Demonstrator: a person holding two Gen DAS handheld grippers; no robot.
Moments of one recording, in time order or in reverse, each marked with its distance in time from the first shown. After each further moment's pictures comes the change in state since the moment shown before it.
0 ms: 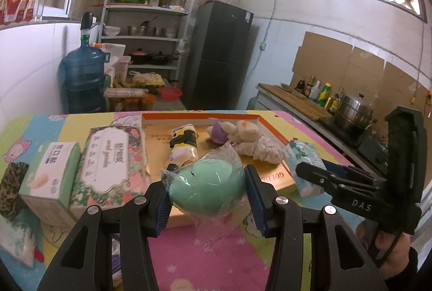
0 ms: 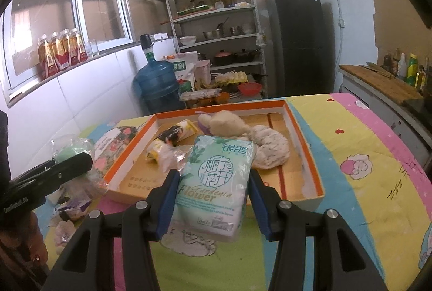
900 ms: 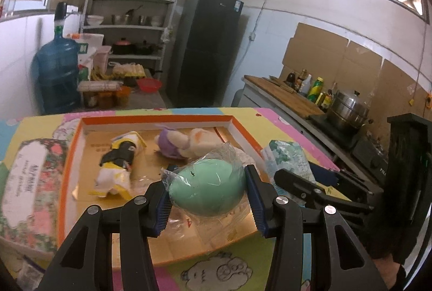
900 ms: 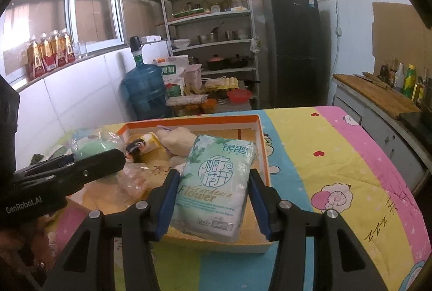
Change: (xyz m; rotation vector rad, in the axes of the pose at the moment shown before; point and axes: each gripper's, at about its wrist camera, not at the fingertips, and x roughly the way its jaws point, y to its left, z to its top) left arm 0.095 -0.067 0.027 -0.016 0.062 -0.067; right arm 0.024 -0.054 0.022 -0.043 -0.014 -0.038
